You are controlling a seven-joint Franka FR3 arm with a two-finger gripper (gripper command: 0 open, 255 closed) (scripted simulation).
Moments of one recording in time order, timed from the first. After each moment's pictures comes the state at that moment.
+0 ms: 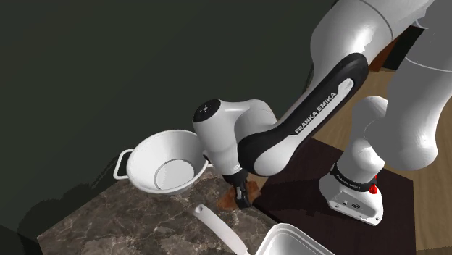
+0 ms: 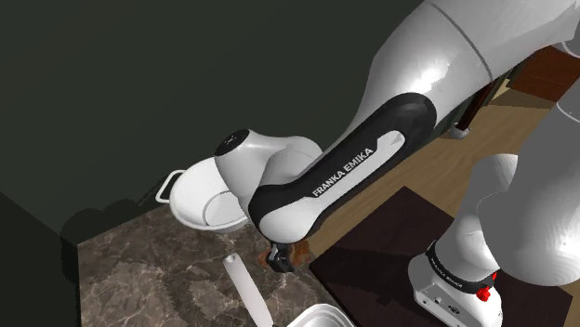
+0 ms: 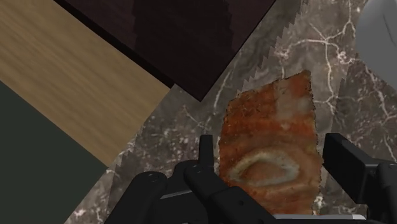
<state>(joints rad) 0.55 0.03 0.28 -2.42 0.10 2.12 0.10</state>
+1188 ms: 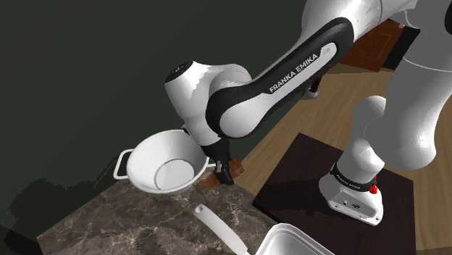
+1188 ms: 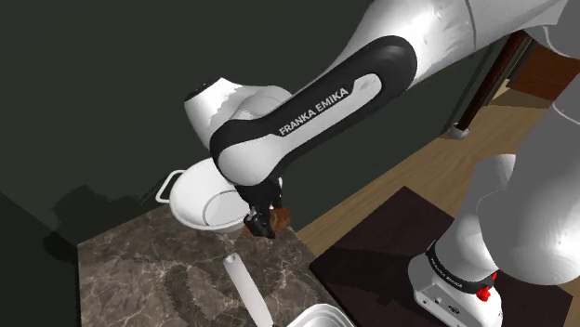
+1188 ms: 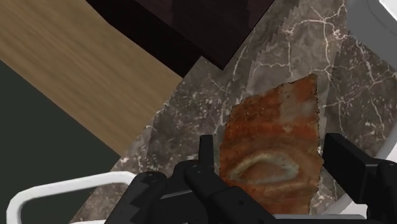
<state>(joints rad) 0.51 0.05 0.23 -2.19 0.06 1.90 0.05</state>
